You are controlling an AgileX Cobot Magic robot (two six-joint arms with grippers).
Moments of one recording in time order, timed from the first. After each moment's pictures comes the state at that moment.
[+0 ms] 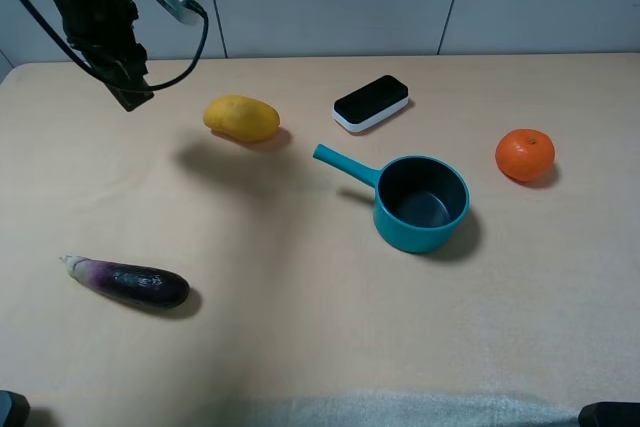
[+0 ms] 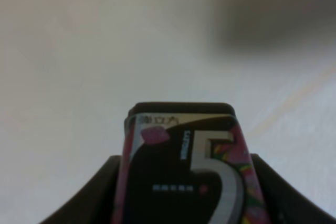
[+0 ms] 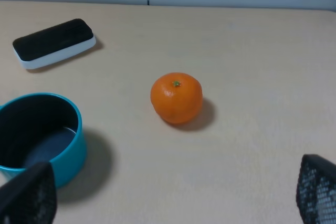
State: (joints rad) left arm -0.24 1.97 -1.52 0.09 1.03 0.56; right arm 0.00 -0.01 -0.49 0.10 1.02 -0.08
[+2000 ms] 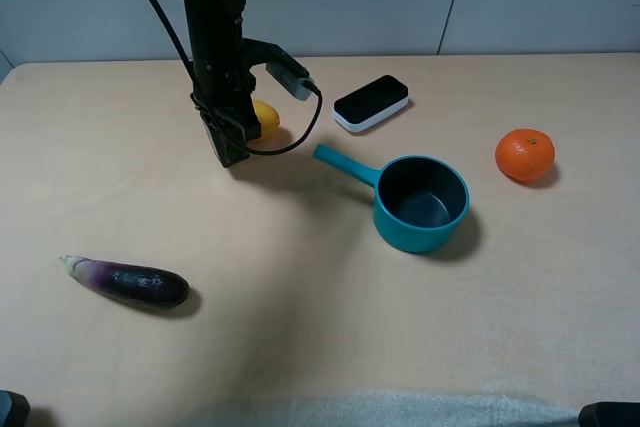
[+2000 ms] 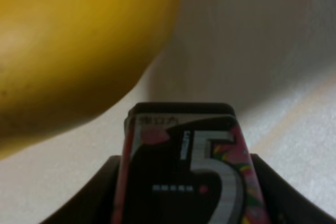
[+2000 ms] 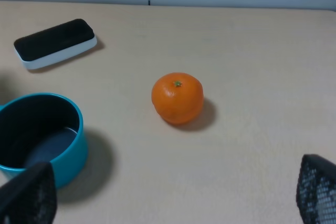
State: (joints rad) left arm -0.48 2.27 -1.69 0.03 1.08 0.47; right arm 0.00 -0.01 -0.49 0.10 1.02 -0.08
